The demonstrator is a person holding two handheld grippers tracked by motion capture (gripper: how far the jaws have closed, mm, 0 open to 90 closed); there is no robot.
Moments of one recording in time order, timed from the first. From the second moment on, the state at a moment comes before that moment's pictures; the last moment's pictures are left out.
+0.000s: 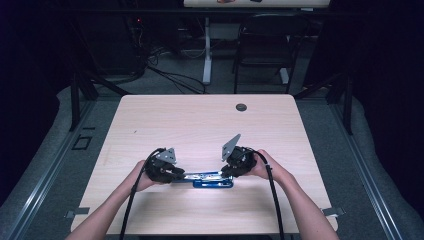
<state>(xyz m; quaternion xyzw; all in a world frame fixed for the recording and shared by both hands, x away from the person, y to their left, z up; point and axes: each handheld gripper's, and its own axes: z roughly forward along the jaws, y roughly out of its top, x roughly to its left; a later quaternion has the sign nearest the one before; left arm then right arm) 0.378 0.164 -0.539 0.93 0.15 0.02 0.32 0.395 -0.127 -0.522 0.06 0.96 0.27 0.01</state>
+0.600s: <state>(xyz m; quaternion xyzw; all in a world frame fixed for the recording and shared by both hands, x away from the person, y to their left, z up) 0.378 0.164 -0.539 0.93 0.15 0.02 0.32 0.397 -0.127 -0.522 0.07 0.96 0.27 0.01</state>
